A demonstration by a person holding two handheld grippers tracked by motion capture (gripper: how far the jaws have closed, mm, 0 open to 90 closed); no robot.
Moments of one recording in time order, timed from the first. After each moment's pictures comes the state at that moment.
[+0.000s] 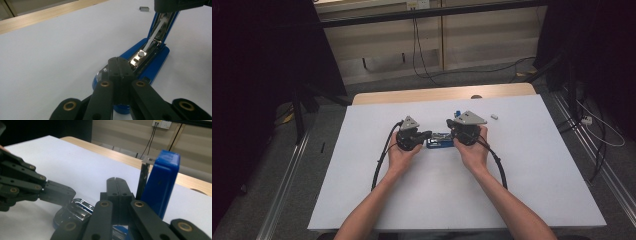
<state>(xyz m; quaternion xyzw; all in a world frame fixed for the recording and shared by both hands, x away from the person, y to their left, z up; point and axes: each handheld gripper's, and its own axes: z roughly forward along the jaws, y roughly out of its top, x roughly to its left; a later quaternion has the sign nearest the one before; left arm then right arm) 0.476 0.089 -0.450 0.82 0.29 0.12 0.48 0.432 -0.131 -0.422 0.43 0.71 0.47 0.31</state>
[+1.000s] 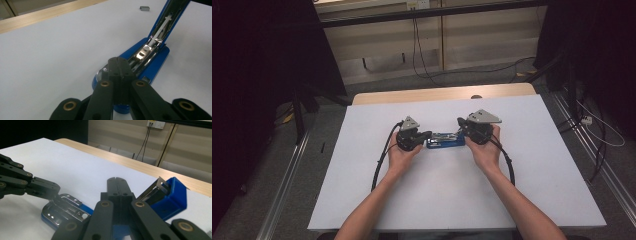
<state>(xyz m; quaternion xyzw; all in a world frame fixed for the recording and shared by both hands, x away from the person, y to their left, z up) 0.475 0.088 -0.450 0.82 0.30 0.12 0.48 0.426 -0.163 -0.418 0.43 0.70 0.47 0.31</state>
